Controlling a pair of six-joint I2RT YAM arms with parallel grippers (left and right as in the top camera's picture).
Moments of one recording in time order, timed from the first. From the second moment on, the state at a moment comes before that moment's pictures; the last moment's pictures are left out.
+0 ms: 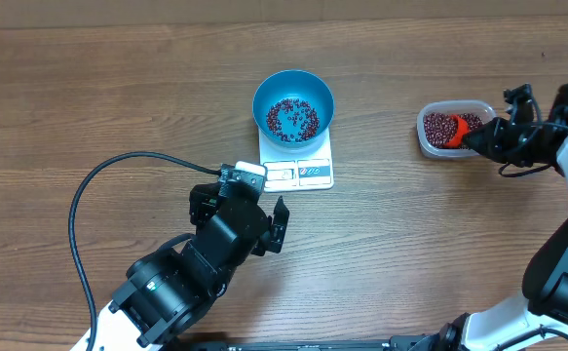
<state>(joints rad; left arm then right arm) -0.81 0.95 0.95 -0.74 -0.40 -0.37 -0.44 1.81 1.32 -0.82 -0.67 -0.16</state>
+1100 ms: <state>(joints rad) -0.81 0.95 0.95 -0.77 -0.40 -0.37 -0.60 1.88 1.32 -0.86 -1.03 -0.14</state>
